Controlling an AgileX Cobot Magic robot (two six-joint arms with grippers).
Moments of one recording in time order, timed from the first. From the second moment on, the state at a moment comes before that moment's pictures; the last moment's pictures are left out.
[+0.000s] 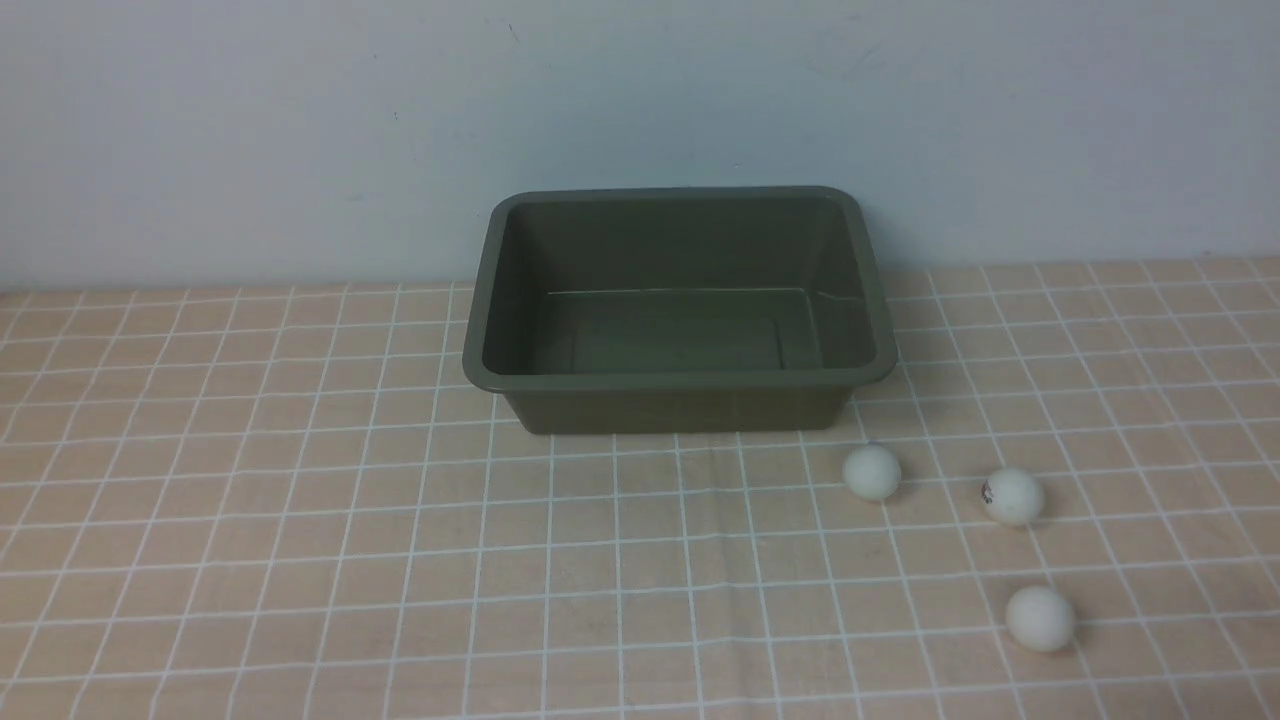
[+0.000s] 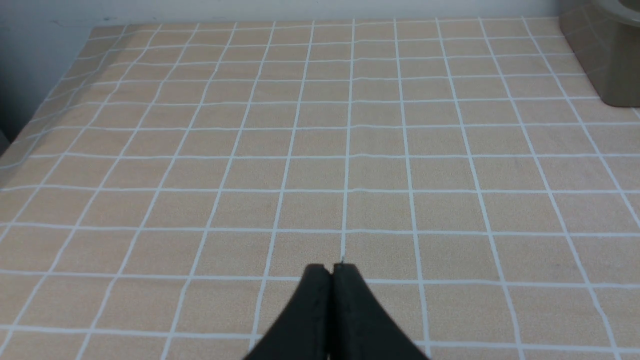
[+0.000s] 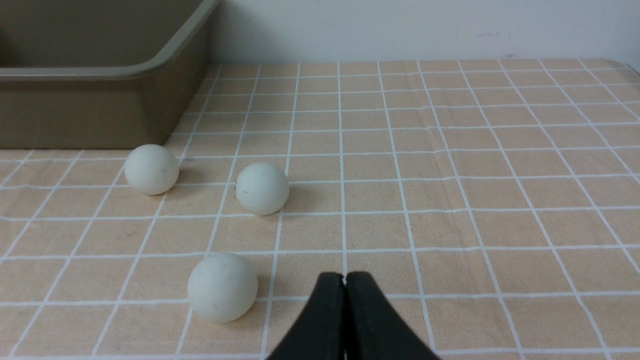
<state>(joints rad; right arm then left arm) 0.00 0.09 0.03 0.08 0.34 -0.03 0.04 -0.01 0.02 0.18 0.43 -0.18</state>
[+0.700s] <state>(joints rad) 0.00 0.09 0.03 0.08 0.22 -0.02 0.00 -0.01 0.02 0.18 0.43 -0.18</state>
